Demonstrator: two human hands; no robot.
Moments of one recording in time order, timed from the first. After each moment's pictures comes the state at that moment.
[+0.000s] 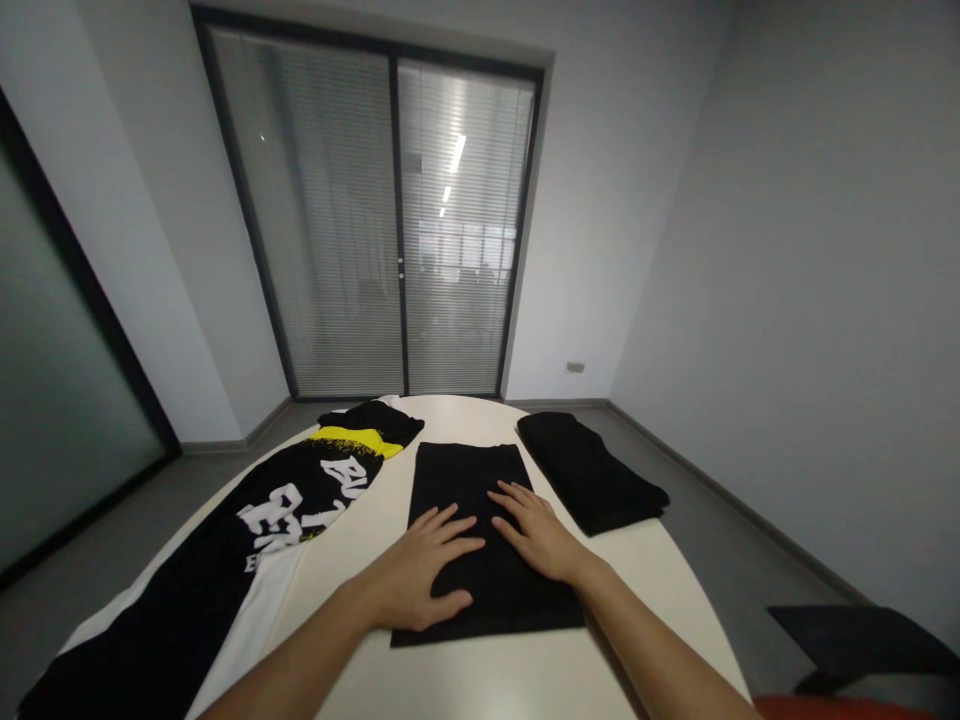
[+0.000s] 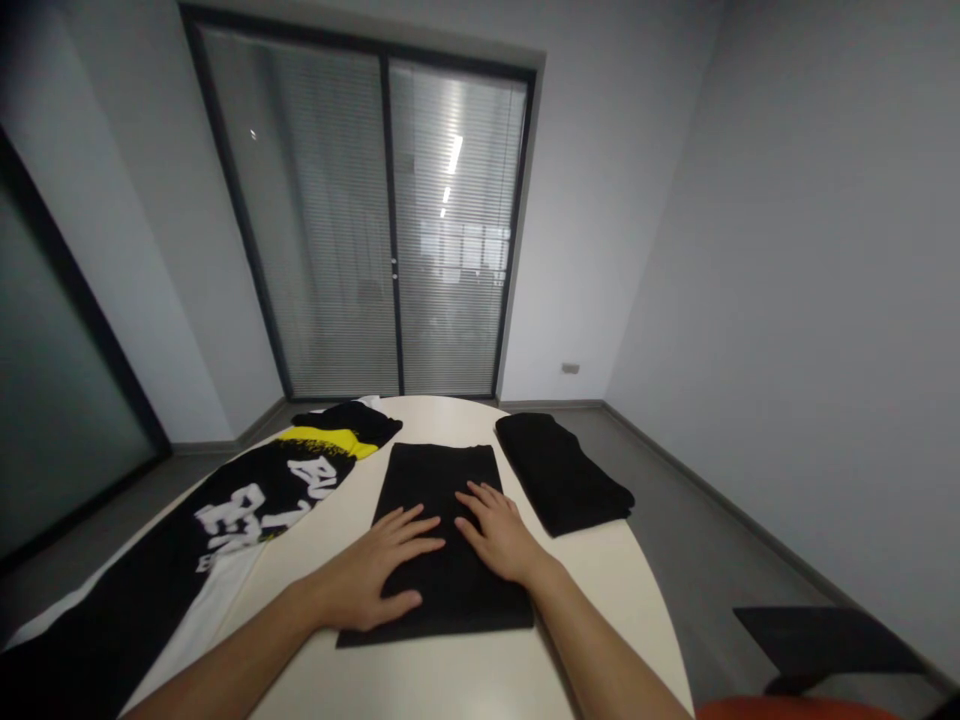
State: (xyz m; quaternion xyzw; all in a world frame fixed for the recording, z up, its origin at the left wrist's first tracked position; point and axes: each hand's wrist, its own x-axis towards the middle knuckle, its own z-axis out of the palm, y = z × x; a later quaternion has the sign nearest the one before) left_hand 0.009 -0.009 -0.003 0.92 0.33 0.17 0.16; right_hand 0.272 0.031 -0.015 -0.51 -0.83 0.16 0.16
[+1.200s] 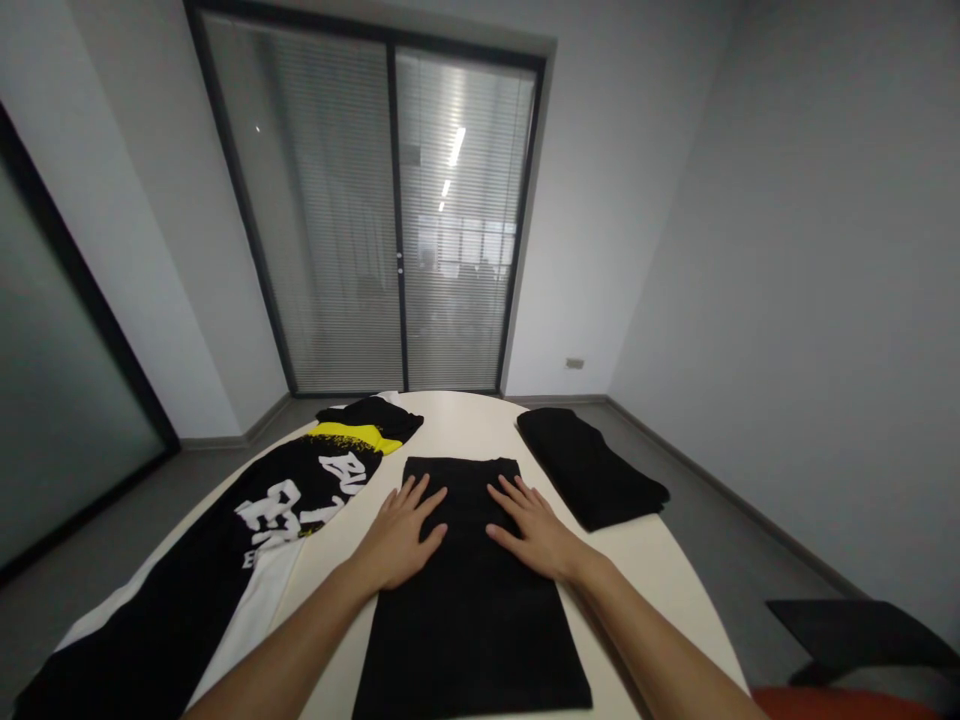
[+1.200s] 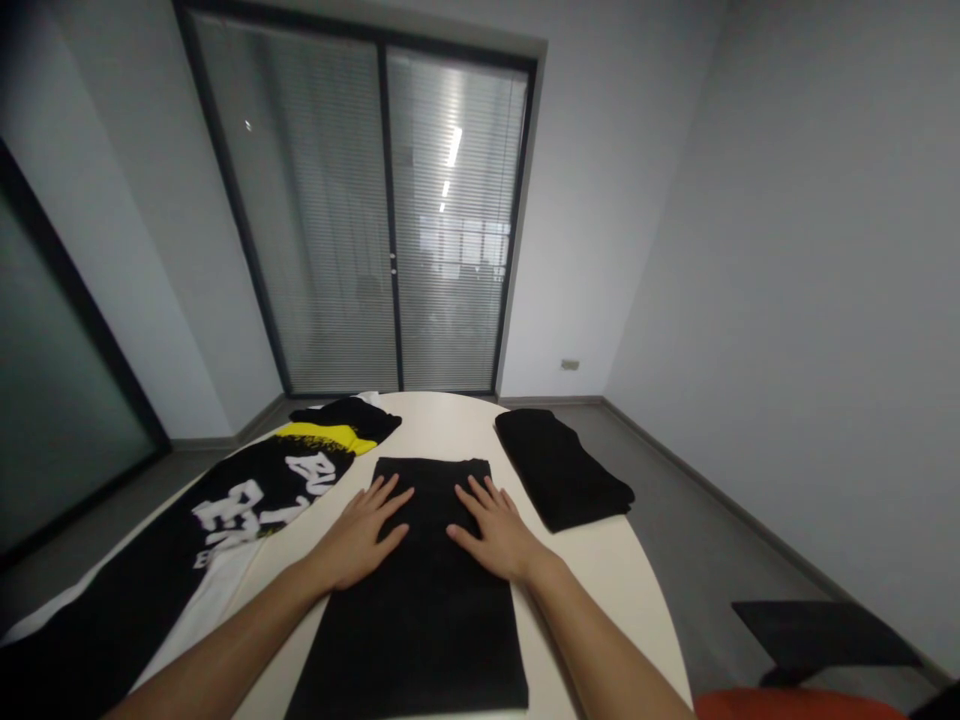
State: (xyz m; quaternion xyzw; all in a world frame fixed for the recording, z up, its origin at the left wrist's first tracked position) left_hand -0.002 0.026 -0.035 0.82 0.54 0.17 0.10; right_hand 0.272 0.026 -0.007 -0.51 -0.83 0.20 0.12
